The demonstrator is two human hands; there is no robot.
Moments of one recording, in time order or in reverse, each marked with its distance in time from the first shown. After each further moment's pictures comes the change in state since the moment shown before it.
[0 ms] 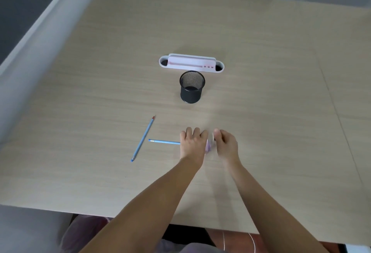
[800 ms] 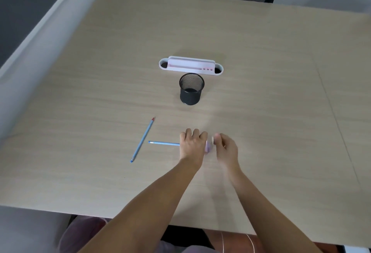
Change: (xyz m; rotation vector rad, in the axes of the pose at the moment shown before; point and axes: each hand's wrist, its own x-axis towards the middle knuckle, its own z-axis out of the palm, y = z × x) left_hand 0.001 0.000 -0.003 -0.013 -0.009 -0.007; right_hand -0.011 0.002 -0.002 0.000 0.032 -0.027
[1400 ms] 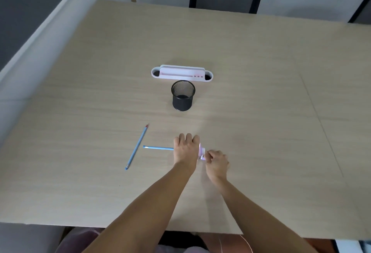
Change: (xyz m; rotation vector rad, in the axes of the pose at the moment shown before) left_hand 0.002 0.003 0.004 -0.057 -0.043 0.012; right_hand -0.012 0.043 0.020 -0.339 0.050 0.085
